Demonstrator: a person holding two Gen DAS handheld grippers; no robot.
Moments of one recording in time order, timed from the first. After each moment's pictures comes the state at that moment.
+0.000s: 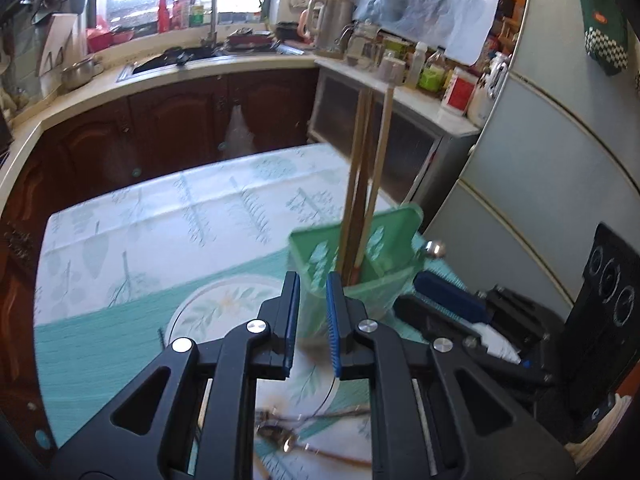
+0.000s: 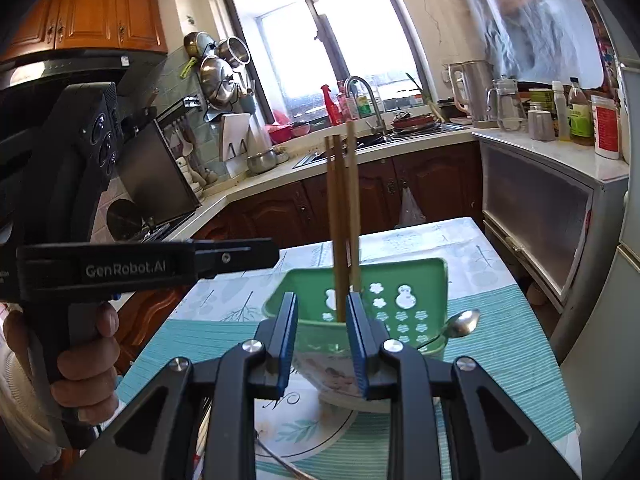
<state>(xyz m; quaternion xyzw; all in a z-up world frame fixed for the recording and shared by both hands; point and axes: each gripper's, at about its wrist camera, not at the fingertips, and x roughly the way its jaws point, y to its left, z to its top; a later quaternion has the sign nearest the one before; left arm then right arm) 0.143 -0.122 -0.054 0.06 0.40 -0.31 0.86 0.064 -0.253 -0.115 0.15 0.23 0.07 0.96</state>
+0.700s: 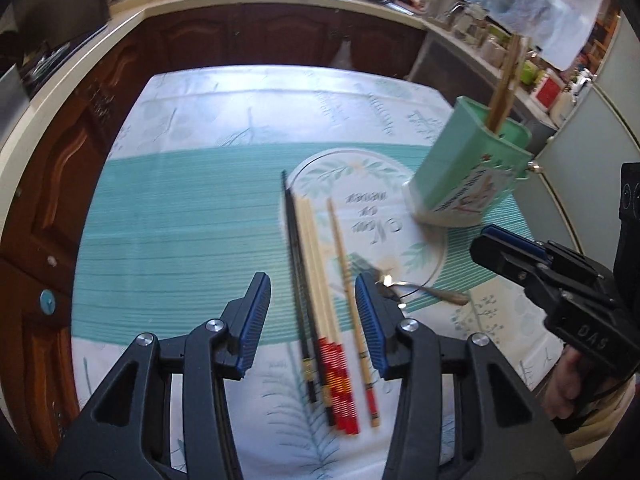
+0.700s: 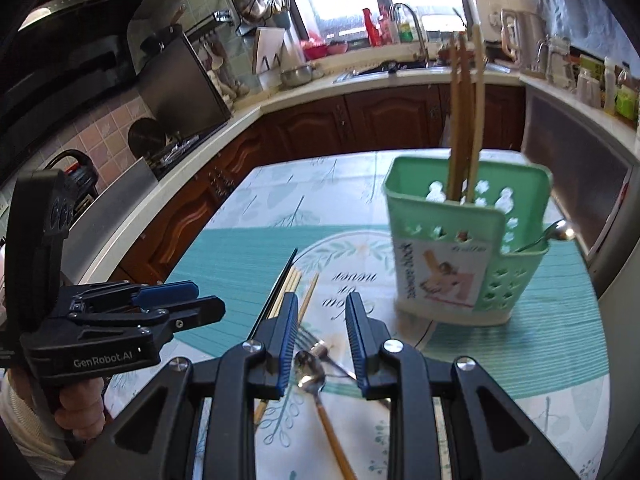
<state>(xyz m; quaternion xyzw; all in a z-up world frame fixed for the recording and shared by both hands) 0.096 0.030 -0.123 0.00 0.50 -0.16 0.85 0.060 -0.173 -0.128 0.12 0.37 0.14 0.91</state>
